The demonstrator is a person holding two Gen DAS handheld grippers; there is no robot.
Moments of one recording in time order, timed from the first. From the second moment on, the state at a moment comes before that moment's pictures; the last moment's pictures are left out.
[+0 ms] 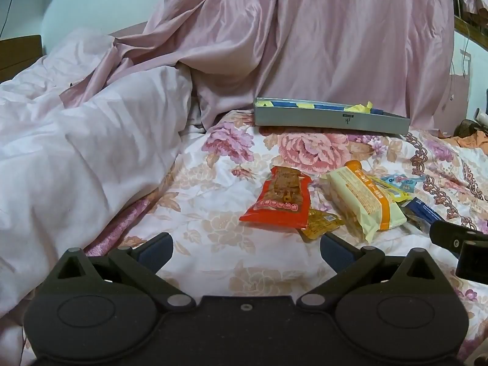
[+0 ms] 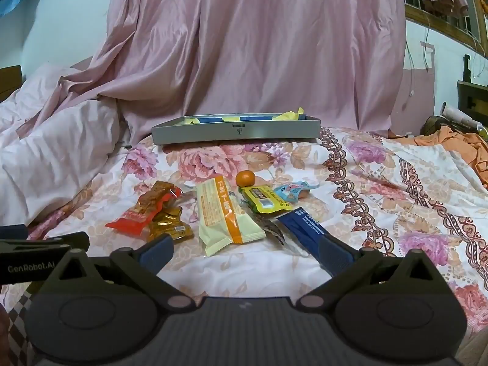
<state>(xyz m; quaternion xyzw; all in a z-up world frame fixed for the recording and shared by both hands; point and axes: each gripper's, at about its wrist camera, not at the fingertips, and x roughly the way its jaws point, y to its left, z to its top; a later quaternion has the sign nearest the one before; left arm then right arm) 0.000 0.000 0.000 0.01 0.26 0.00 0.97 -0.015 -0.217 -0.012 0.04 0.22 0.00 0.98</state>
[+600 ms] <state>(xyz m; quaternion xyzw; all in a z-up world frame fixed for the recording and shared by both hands) 0.000 -0.002 0.003 0.01 0.26 -0.01 0.97 -0.015 -0.216 -0.013 0.04 0.22 0.00 0.97</state>
